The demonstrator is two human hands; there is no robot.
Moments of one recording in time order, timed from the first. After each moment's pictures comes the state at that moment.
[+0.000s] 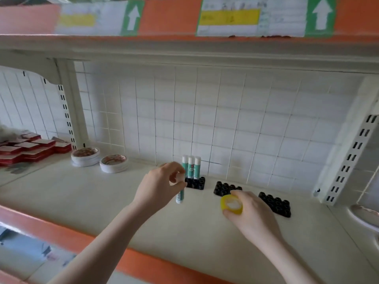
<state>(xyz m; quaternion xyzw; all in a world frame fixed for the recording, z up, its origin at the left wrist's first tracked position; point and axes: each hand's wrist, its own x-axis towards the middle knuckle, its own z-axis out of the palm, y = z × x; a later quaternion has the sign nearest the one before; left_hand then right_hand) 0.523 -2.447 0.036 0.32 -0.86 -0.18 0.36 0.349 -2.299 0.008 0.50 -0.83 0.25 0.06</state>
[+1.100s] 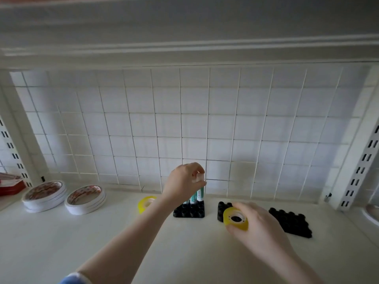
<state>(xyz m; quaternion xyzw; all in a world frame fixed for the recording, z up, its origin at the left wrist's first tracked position) 0.400 -2.543 0.036 0.24 -0.91 -0.21 0.28 0.322 -2.346 -0.002 0.48 -0.84 0.25 0.06</state>
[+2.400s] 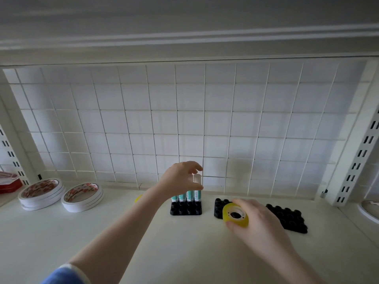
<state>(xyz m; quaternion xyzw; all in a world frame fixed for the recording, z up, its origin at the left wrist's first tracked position) 0.400 -2.555 0.042 0.22 -0.93 -0.23 0.19 0.322 -2.339 0.001 0.47 -0.84 0.26 0.06</state>
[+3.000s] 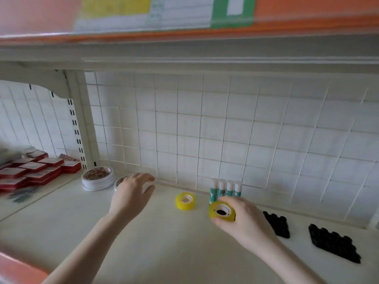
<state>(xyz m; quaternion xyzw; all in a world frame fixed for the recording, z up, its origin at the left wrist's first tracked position) 0.585 -2.608 0.013 0.41 -0.83 -0.08 0.37 0.388 -2.414 0.025 0.57 -0.77 0.28 0.01</state>
